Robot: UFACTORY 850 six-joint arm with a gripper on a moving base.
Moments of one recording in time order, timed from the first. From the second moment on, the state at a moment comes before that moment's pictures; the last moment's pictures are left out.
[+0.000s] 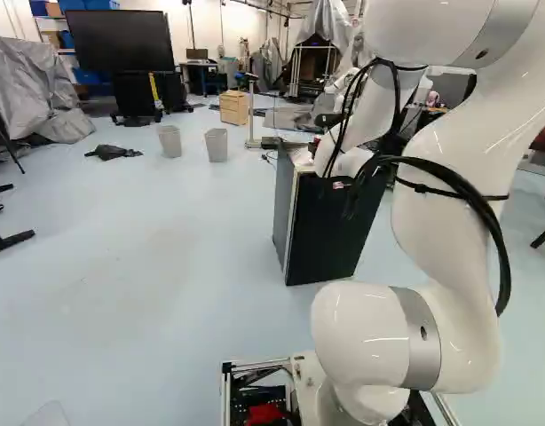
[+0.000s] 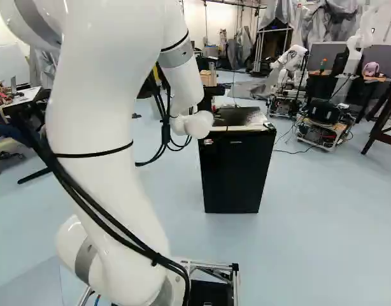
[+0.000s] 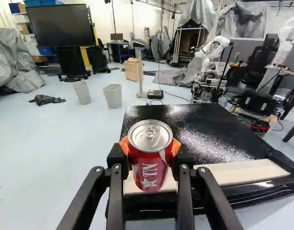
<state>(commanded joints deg) -15.2 -14.4 -41.9 -16.6 51.4 7.2</state>
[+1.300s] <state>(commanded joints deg) -3.1 9.8 -12.6 -3.4 50.3 1.5</state>
